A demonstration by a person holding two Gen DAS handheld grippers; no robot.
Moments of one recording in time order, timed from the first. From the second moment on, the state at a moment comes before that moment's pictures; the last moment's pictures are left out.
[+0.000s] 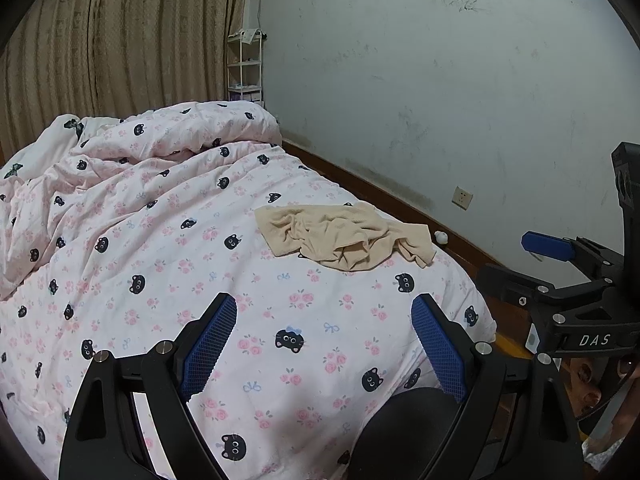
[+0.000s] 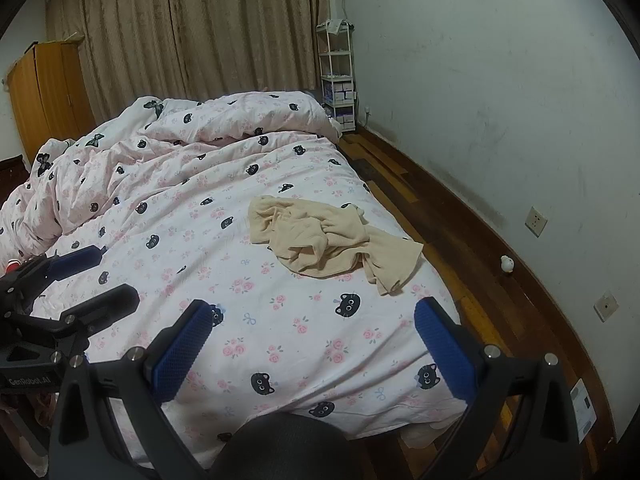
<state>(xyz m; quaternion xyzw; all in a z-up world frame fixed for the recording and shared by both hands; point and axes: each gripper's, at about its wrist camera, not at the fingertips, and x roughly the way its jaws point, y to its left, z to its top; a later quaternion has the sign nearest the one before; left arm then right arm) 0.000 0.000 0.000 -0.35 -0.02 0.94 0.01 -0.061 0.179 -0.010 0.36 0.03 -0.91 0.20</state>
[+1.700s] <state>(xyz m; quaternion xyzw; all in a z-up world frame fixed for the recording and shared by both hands) -0.020 -0.008 -0.013 -0.36 -0.03 0.93 0.02 -0.079 0.169 -0.021 0.37 0.04 -0.91 0.20</state>
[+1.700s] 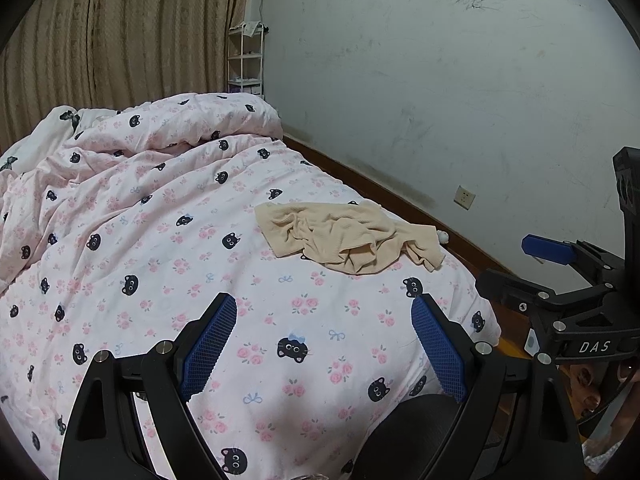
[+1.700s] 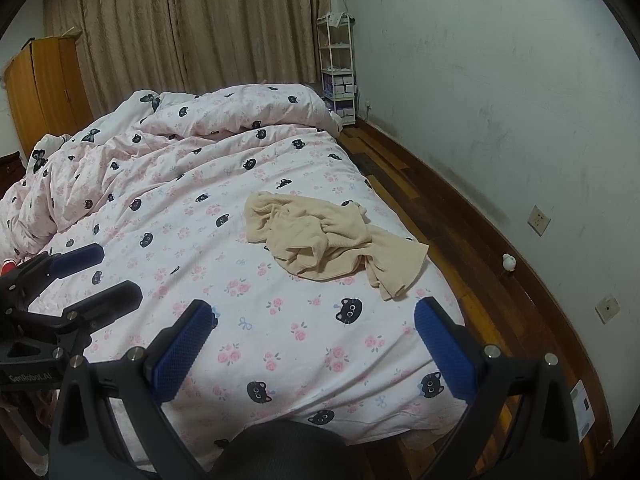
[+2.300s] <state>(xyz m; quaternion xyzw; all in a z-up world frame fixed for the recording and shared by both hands) -0.027 -0.011 -0.017 -0.36 -0.04 0.93 0.02 -0.087 0.167 -0.023 0.38 0.04 -0.90 0.20</state>
